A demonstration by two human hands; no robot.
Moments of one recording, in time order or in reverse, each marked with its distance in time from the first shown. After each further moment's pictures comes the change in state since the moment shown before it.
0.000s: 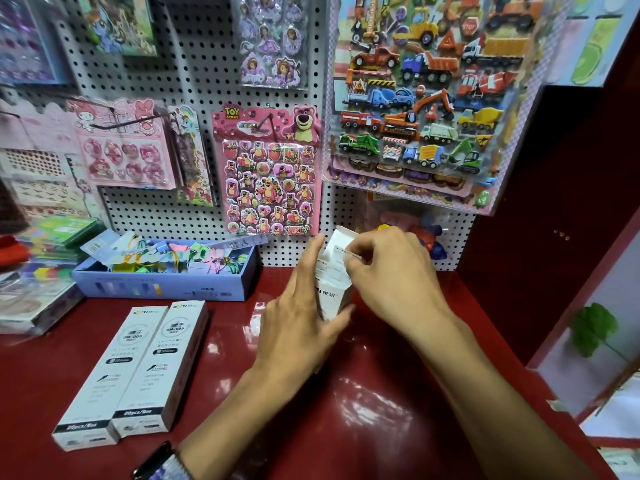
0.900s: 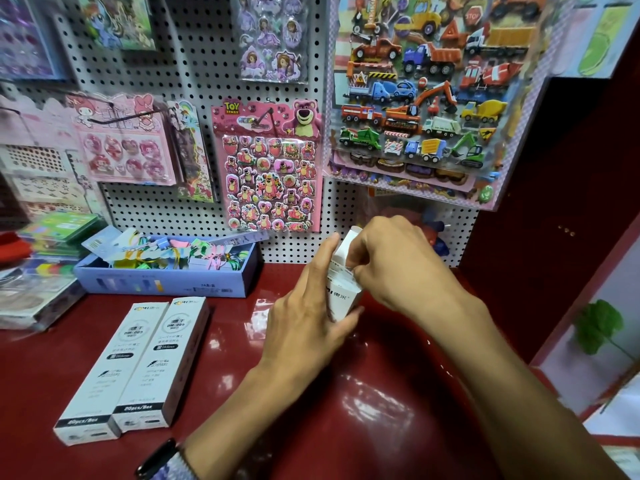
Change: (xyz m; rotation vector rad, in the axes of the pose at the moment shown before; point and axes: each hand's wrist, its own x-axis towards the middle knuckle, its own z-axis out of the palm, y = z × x) left_hand -0.002 0.007 0.003 0.071 -0.009 0.049; right_hand 0.011 0.002 -0.012 -0.113 -0.175 -0.138
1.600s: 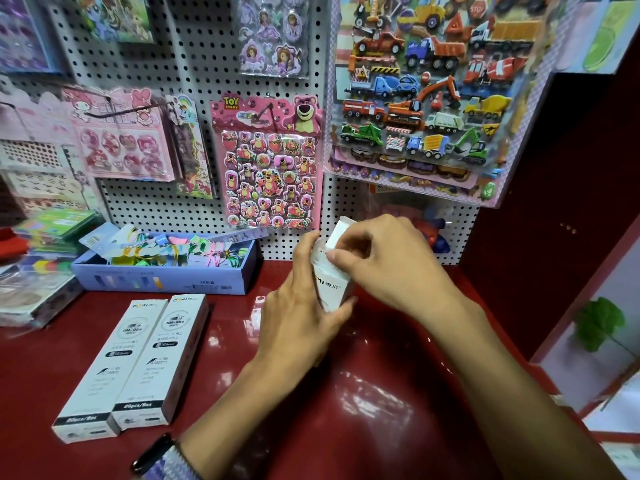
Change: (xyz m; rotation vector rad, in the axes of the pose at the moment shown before) left_hand 0.005 -0.006 0.000 -0.063 0.013 -0.134; right_hand 0.002 0.005 0.013 0.188 0.067 -0.047
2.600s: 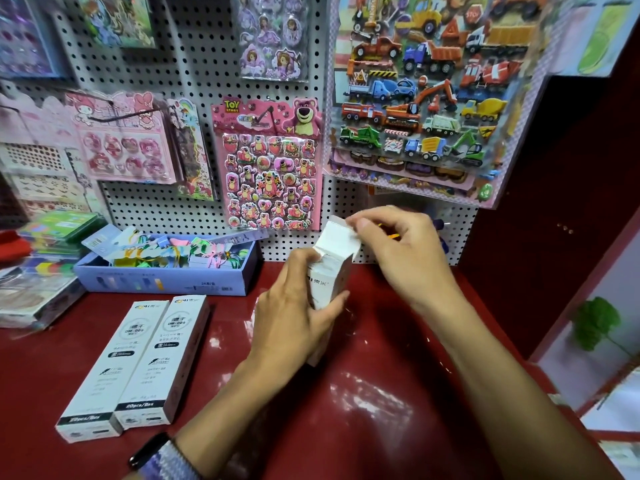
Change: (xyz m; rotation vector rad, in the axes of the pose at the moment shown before) left_hand 0.000 -0.012 0.001 -0.034 0.077 0.073; right_hand 0.003 0.021 0.006 0.525 0.198 0.055
